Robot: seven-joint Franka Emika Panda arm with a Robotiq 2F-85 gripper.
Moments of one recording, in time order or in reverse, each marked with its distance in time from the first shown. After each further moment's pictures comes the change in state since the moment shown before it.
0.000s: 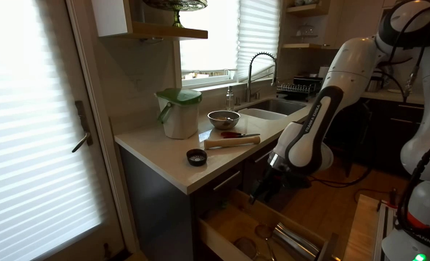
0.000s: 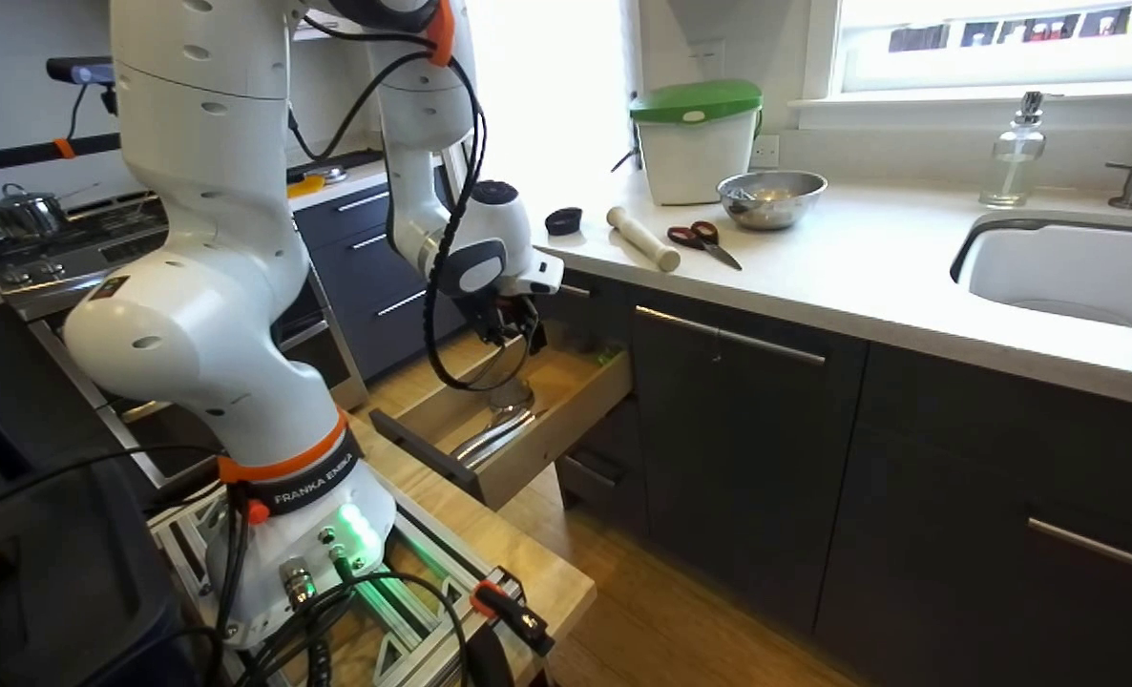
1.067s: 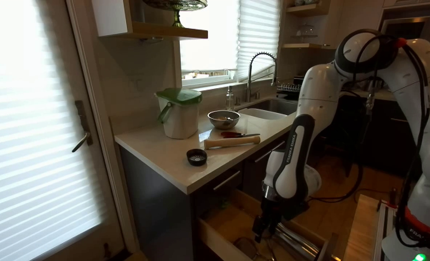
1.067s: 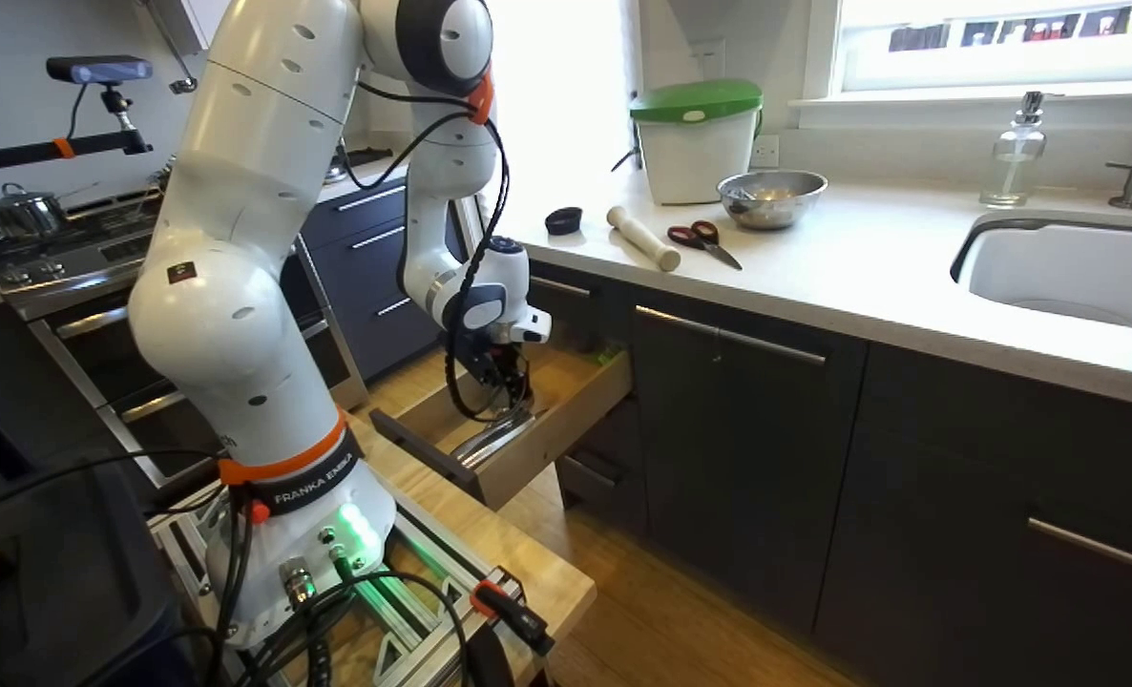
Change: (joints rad) arm 0.516 0.219 -0.419 0.152 0.049 -0.092 -0.087
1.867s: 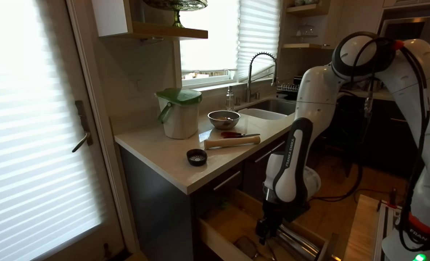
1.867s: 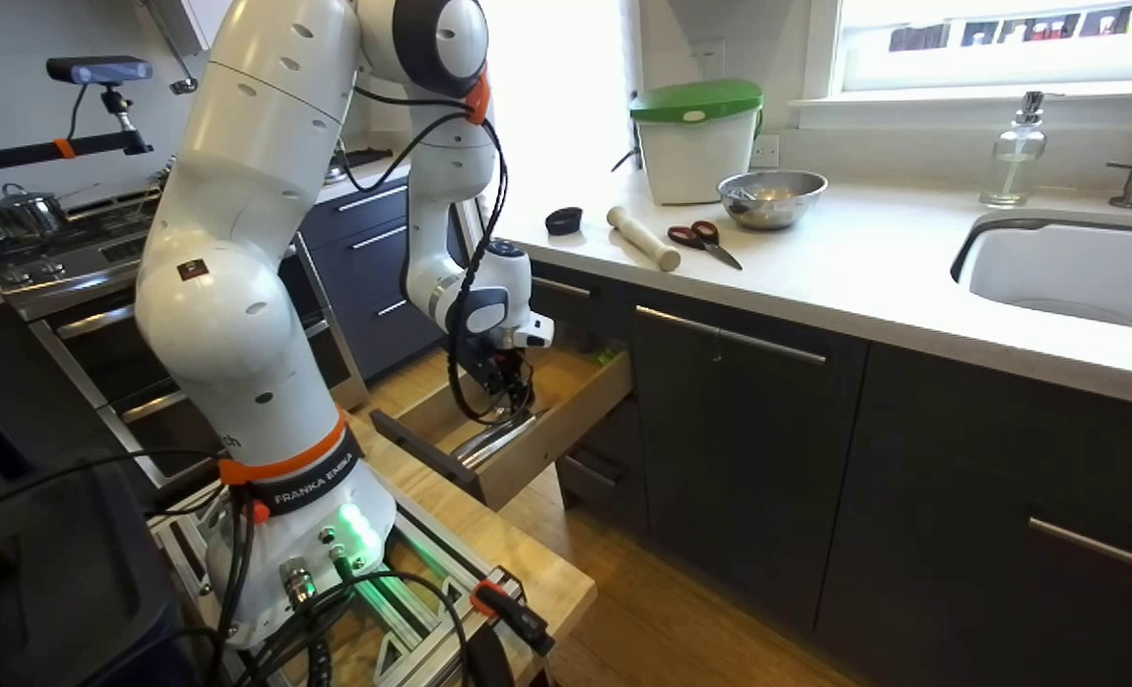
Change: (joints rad) arm 0.086 0.005 -0.089 0.014 0.001 -0.020 0.000
